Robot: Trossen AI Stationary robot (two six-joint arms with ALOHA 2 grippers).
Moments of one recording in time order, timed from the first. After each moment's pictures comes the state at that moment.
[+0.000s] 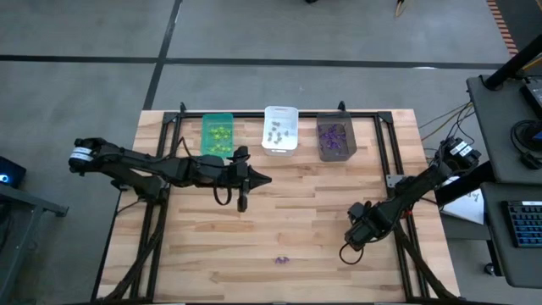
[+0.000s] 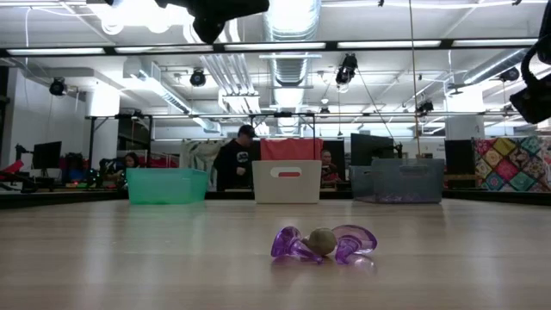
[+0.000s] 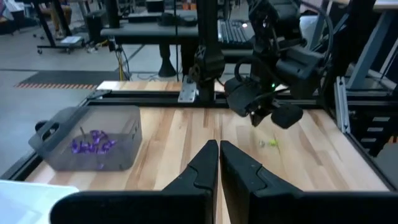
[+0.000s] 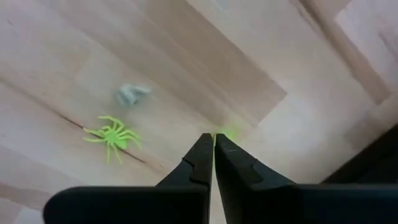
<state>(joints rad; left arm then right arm) -0.12 1.28 0.86 0.20 -0.17 -0.03 0.64 1.45 0.76 -0.93 -0.14 1.53</state>
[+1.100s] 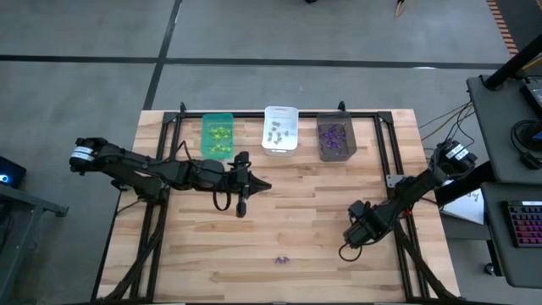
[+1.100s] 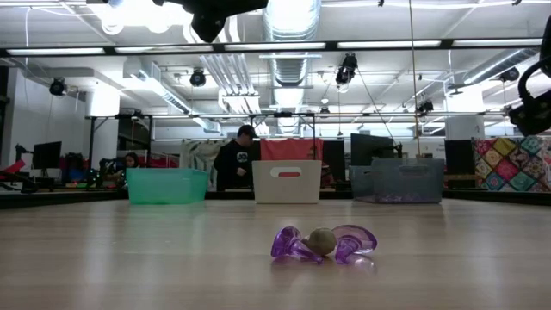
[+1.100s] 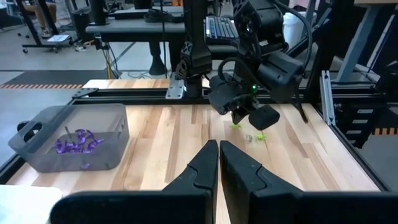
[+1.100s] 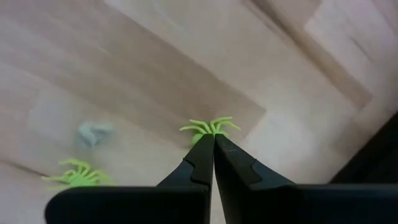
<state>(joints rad) -0.16 1.29 0.86 0.20 -0.17 -0.04 0.64 1.51 0.74 -0.93 -0.10 1.61</state>
